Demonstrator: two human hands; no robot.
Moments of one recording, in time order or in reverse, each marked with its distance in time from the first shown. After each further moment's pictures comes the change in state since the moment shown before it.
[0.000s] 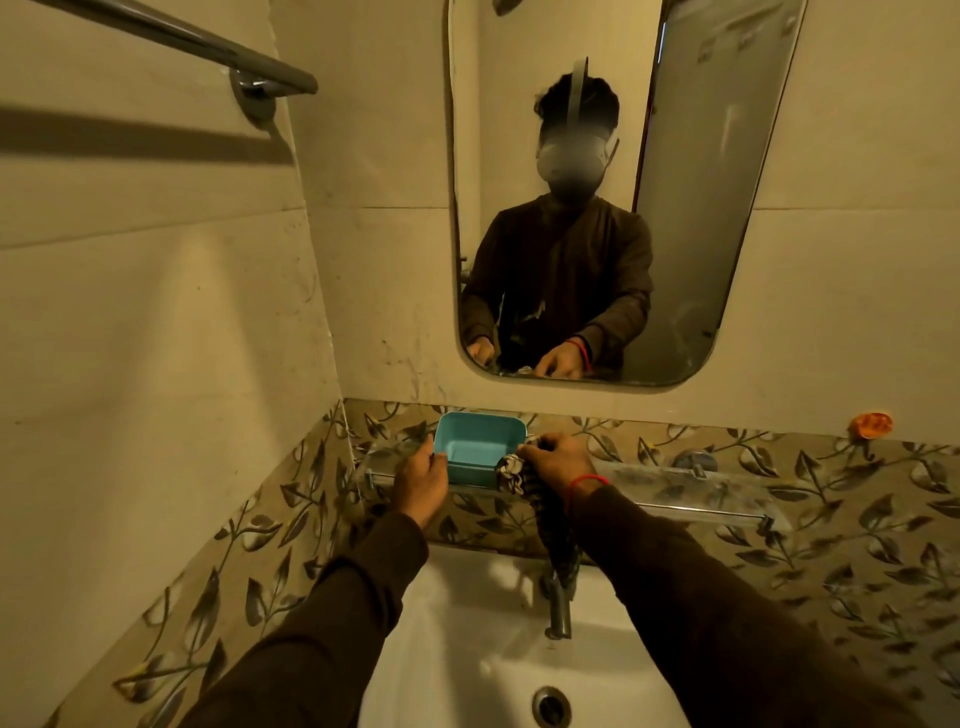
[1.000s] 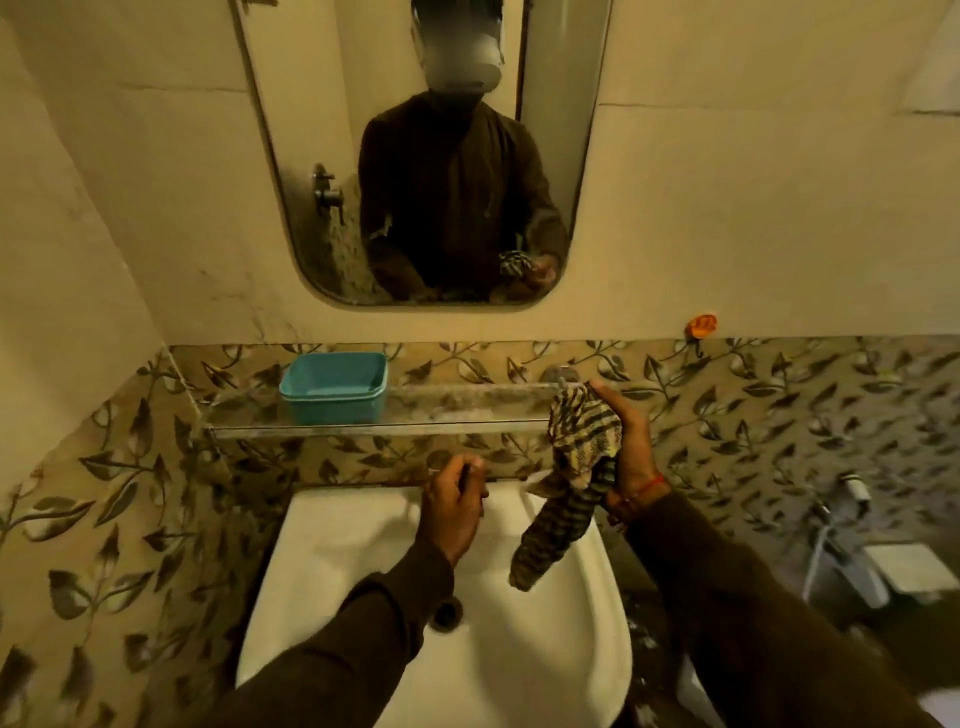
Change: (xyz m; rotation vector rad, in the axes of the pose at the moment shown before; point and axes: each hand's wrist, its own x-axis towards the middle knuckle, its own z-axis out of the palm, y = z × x) left_hand -0.099 -0.027 0.178 -0.175 -0.258 0.177; right_hand -0.081 0.074 -0.177 0.975 -0.047 -0.039
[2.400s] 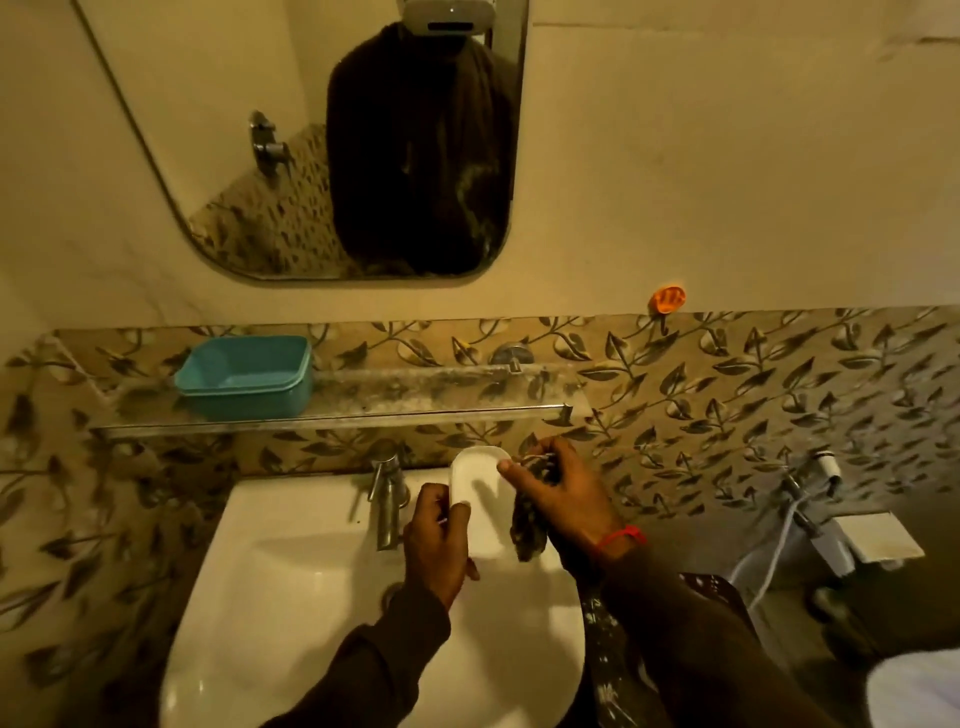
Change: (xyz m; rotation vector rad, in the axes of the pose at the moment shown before) left_hand -0.027 -0.036 0.085 -0.172 0.071 -0.195; right_hand -0.014 0.027 -0.075 -0.911 0.164 -0.075
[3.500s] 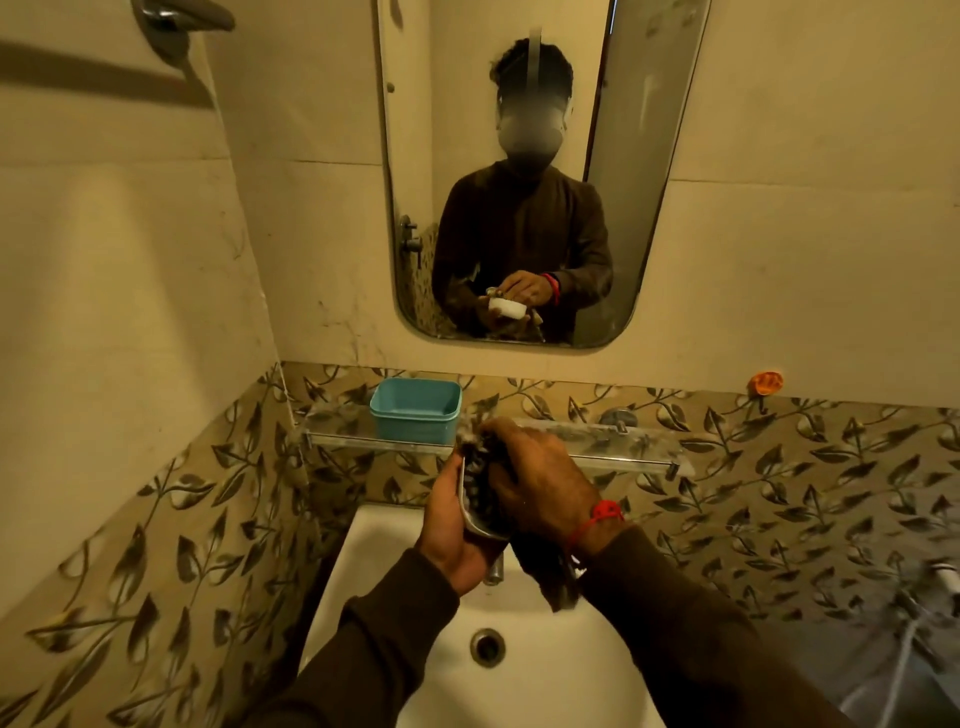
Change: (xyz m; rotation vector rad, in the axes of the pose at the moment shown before) left_hand -0.021 0.124 -0.135 -0.935 -0.317 -0.247; right_hand -0.074 -0.160 0.128 -0.657 -0.265 -0.703
